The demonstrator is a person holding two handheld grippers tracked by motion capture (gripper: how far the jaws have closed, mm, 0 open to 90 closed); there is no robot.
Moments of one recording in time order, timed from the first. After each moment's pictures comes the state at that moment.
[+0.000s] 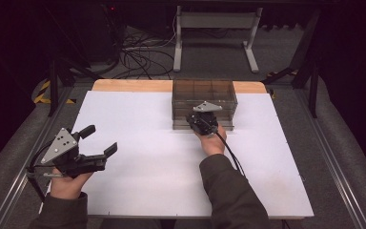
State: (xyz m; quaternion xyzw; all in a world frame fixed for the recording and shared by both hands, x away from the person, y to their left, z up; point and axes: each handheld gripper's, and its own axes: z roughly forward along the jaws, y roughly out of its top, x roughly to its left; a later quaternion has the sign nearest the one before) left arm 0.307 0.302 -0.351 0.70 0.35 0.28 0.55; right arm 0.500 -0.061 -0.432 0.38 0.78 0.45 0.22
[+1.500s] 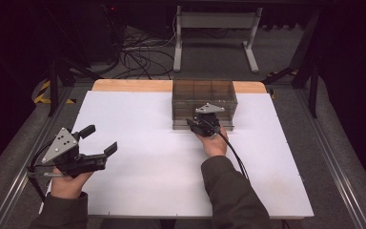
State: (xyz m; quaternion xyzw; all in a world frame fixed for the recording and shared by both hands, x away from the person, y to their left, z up) left arm 0.309 0.302 -0.352 0.70 0.36 0.29 0.55; right arm 0.499 -0.070 -0.439 0.39 0.78 0.44 0.21
